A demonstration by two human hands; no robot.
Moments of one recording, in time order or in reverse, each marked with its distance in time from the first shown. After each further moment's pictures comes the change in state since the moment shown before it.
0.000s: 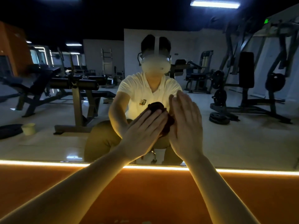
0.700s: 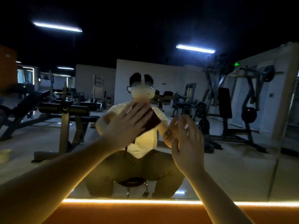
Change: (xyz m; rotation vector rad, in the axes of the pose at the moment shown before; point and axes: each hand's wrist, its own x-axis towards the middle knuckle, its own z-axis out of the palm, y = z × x) left_hand 0.074 -0.126 -0.049 0.046 0.060 -0.032; right_hand 0.053 0.001 -0.050 -0.142 0.008 0.108
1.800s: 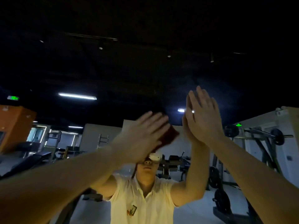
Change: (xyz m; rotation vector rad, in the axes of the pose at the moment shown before) left_hand 0.199 -0.131 -0.042 0.218 -0.039 0.024; right_hand 0.353 0.012 -0.075 -0.256 0.255 -0.162
